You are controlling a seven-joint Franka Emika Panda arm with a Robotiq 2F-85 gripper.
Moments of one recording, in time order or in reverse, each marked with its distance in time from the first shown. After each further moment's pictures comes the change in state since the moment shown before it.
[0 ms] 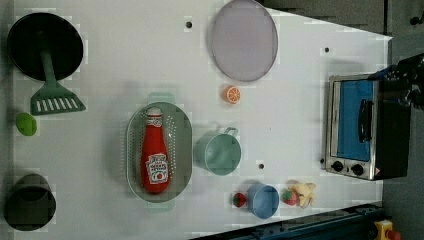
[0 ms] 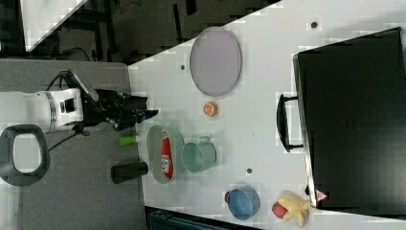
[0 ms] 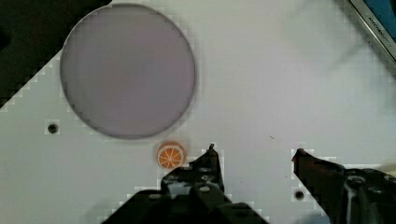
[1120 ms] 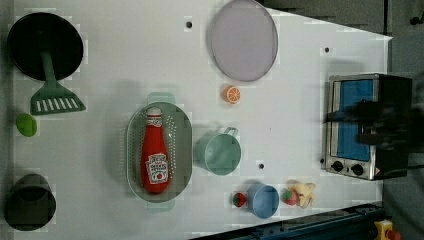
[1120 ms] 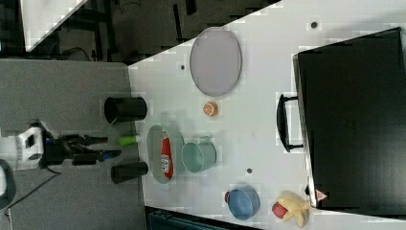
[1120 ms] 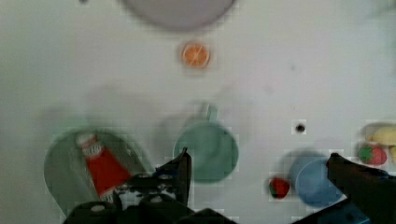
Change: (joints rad) arm -0.059 -0.113 0.407 -0.071 0.006 -0.095 0.021
